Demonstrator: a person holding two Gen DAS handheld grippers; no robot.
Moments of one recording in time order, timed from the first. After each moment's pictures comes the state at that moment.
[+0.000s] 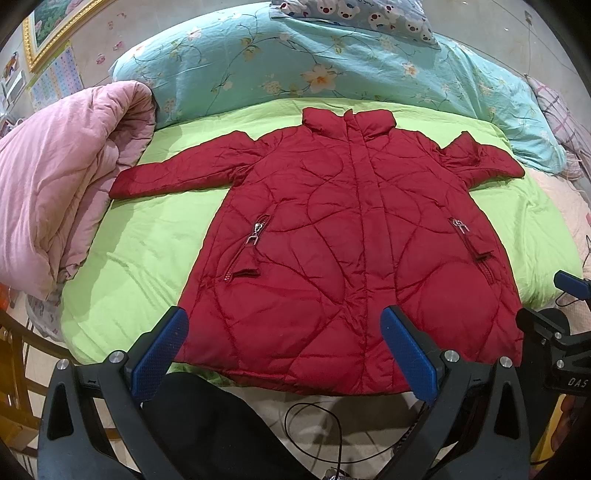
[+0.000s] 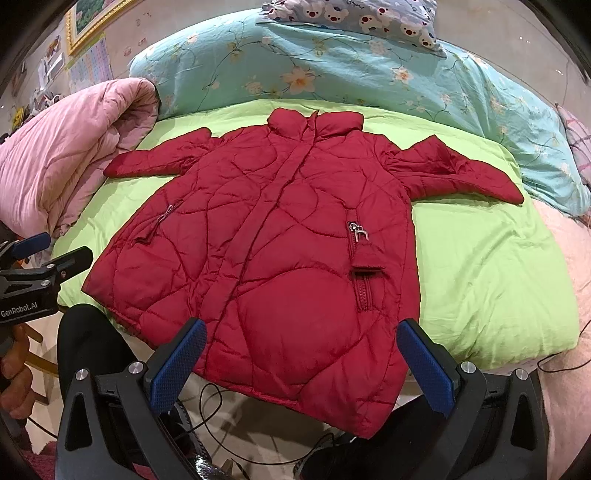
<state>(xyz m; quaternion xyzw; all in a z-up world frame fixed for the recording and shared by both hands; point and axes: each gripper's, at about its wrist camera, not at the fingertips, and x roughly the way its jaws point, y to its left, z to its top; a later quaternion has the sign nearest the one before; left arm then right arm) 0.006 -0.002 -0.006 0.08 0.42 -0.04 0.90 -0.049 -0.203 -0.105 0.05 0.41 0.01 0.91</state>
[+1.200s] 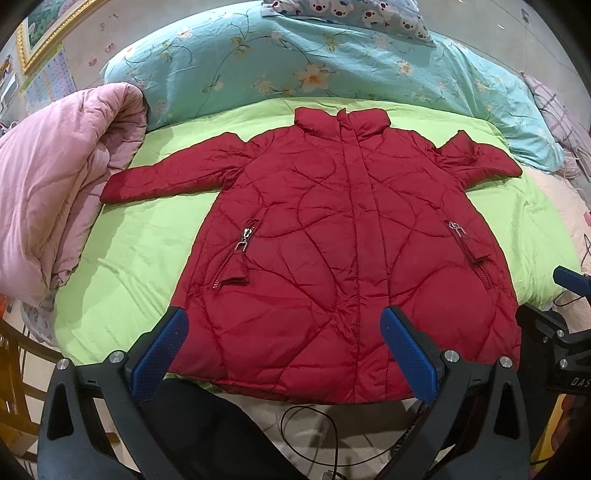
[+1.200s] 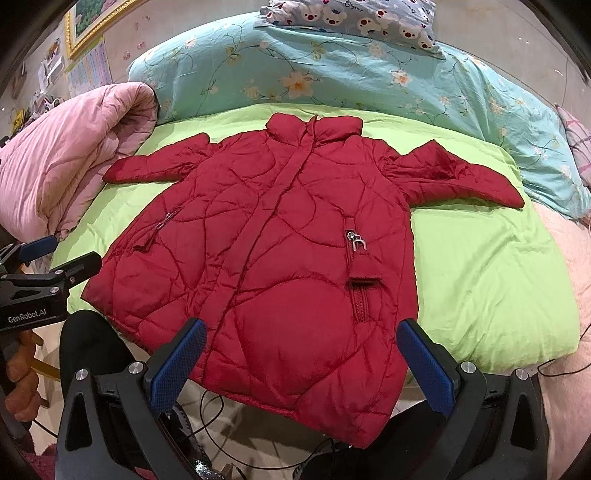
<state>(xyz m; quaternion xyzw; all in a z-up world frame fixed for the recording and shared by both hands) 0.018 -0.019 -0.011 0.10 0.42 -0.04 0.90 -0.041 -0.211 -0.101 0.04 0.39 0.02 0.92</state>
